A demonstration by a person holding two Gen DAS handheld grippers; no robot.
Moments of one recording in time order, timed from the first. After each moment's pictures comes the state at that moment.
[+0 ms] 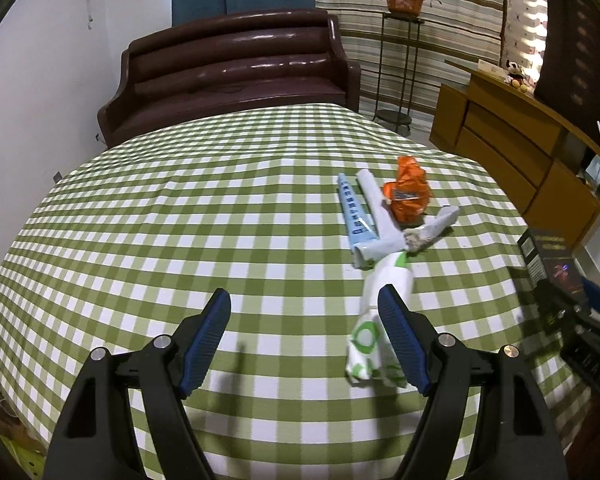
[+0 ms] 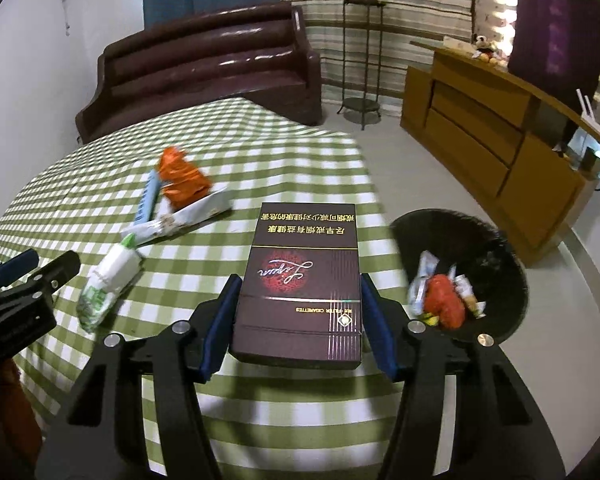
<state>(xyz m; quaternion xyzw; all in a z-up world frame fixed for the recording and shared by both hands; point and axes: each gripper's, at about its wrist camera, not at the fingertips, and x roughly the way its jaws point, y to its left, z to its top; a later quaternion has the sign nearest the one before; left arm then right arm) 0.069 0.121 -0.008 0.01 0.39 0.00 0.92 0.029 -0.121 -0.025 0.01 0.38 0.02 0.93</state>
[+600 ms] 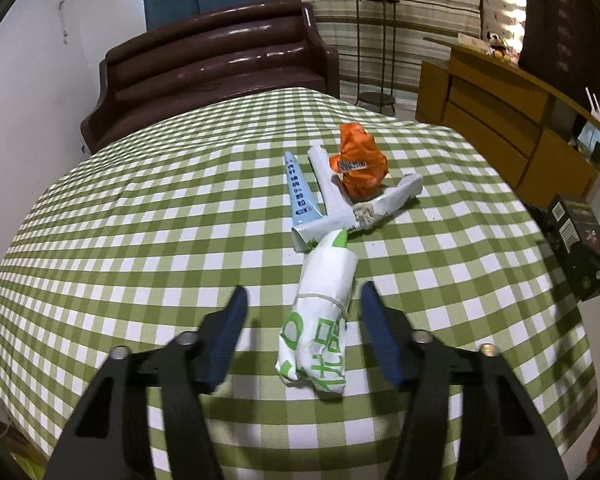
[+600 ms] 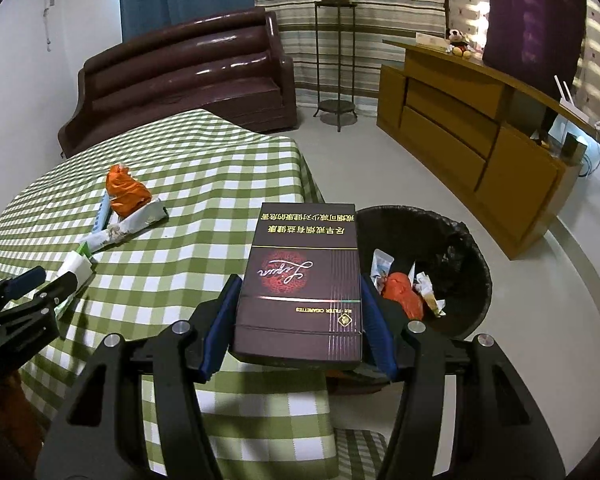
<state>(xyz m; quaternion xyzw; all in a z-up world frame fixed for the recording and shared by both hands) 0.075 0.078 -0.029 0.05 0.41 -0.02 0.91 0.024 -0.176 -0.027 0.02 0.37 -0.01 0.93</state>
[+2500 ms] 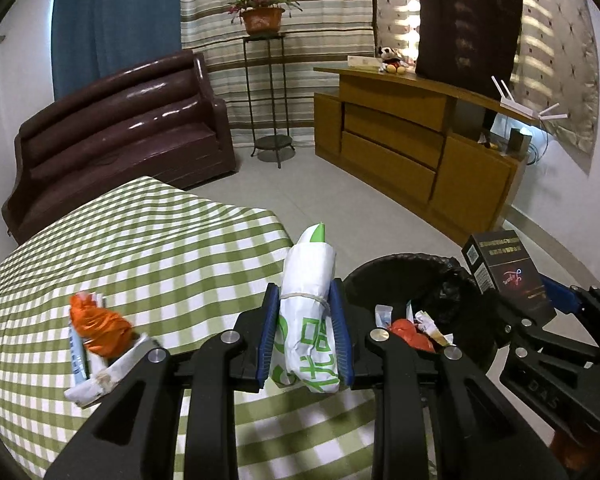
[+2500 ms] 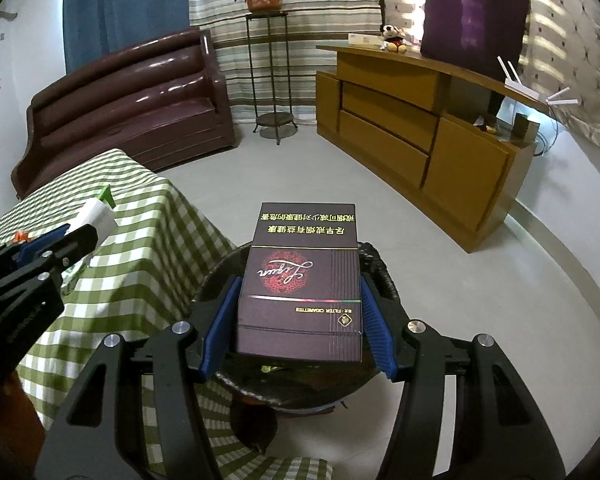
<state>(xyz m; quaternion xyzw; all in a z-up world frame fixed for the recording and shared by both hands) 0.121 -0.108 -0.001 0.09 0.33 -0.18 0.92 0.050 -0.288 -0.030 0.06 0.35 -0.10 0.93</state>
